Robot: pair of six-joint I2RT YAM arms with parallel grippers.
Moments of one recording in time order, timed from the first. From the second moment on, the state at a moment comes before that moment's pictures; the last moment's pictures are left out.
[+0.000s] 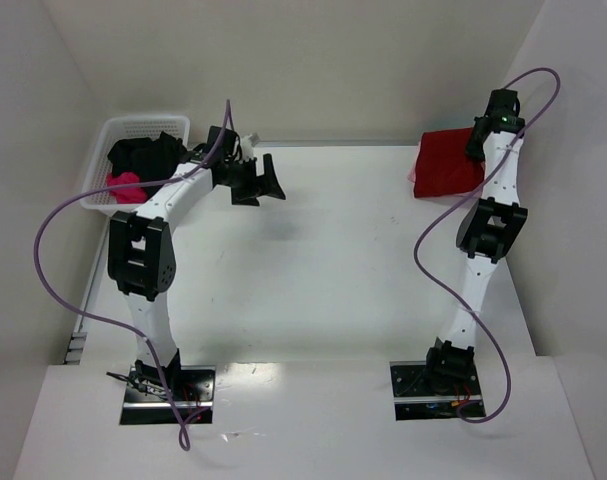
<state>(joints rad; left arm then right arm) -0.23 1.97 1.69 -0.63 0.51 -0.37 -0.29 2.52 2.65 -0.96 0.05 0.12</state>
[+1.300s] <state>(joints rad) -0.24 1.81 1.78 -0.64 0.42 -0.34 -0.14 2.33 2.30 -0.77 0.31 0.28</state>
